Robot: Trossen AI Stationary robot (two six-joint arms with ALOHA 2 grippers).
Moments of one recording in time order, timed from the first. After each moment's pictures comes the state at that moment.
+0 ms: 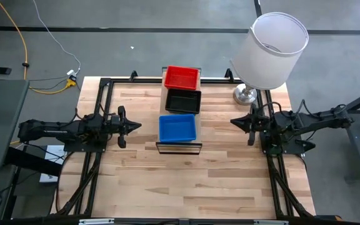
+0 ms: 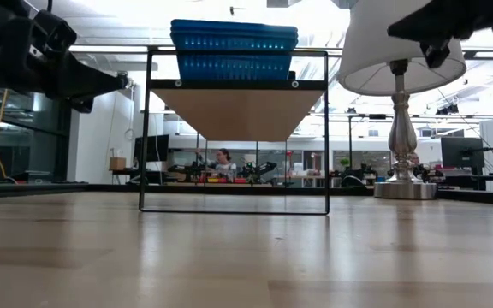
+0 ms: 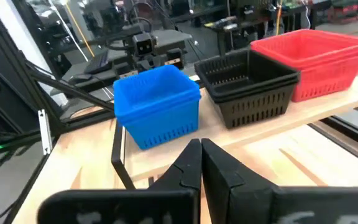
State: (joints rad) left arm 0.16 0.21 0.01 0.13 -0.09 -0.04; right arm 0.20 0.41 0.42 -0.14 0.38 0.27
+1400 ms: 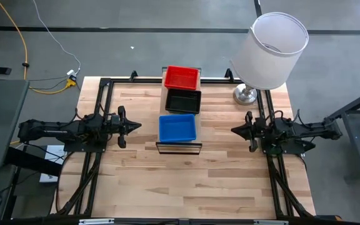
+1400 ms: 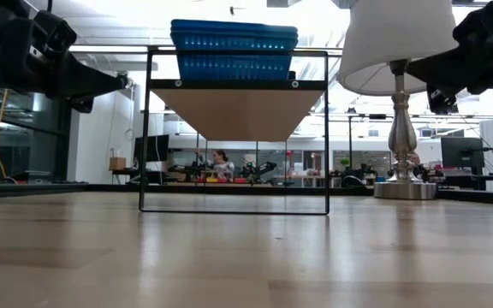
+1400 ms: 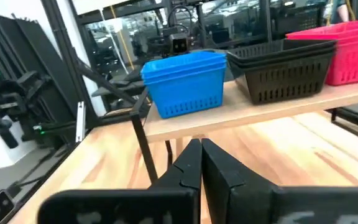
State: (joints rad) left arm 0.16 0.21 0.01 0.12 -0.09 -0.04; right arm 0.11 0.01 0.01 0.04 0.13 0.18
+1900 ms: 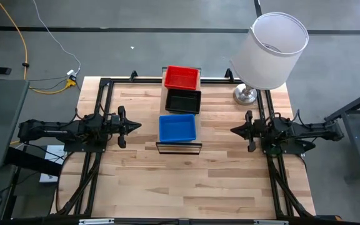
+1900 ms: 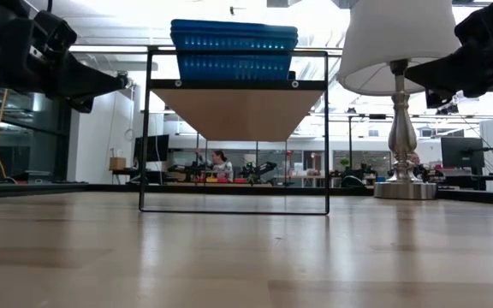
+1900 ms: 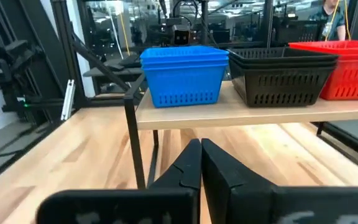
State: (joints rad) left arm 0.16 0.21 0.01 0.12 -0.09 -0.04; right arm 0.07 0.03 0.01 0.03 0.10 0.02
